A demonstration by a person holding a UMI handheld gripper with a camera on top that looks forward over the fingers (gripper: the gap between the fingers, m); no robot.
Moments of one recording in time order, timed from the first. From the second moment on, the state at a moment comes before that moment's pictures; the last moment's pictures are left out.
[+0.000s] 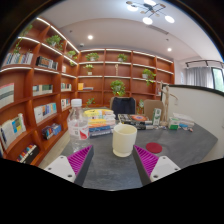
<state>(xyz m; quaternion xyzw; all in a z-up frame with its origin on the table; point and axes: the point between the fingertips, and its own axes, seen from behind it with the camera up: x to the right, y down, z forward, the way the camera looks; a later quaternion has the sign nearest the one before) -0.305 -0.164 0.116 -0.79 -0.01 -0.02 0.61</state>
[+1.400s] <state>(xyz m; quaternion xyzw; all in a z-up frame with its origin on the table) -0.425 -0.038 0.173 -0.64 0.26 0.41 0.60</state>
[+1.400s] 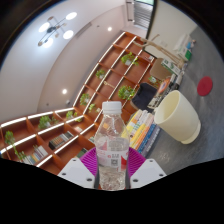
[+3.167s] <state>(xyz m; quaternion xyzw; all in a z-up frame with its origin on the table) -0.110 0.021 0.216 -0.73 0.11 -0.18 0.65</state>
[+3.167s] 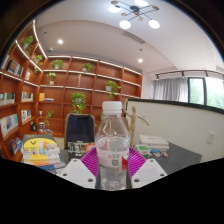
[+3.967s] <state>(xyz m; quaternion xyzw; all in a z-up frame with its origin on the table) -0.093 0.023 0.093 -0.77 0.14 -0.10 0.62</state>
